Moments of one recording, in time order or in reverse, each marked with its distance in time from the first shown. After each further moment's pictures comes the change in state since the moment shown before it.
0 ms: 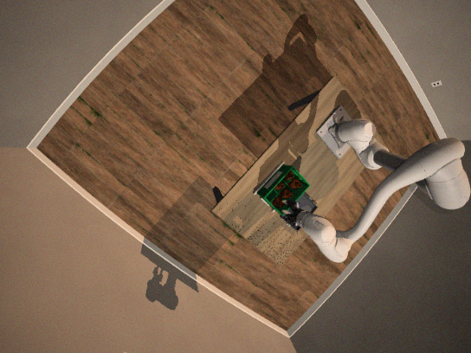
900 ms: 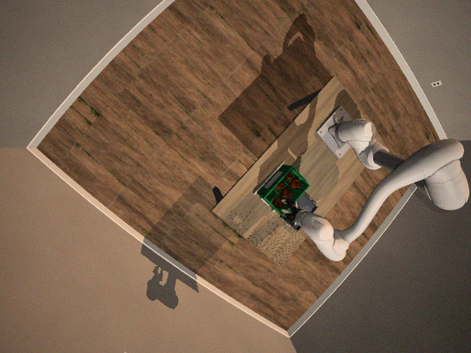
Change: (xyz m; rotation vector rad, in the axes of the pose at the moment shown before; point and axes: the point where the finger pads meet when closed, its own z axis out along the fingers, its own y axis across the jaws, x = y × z) arm 0.000 0.000 0.013 0.000 0.000 0.000
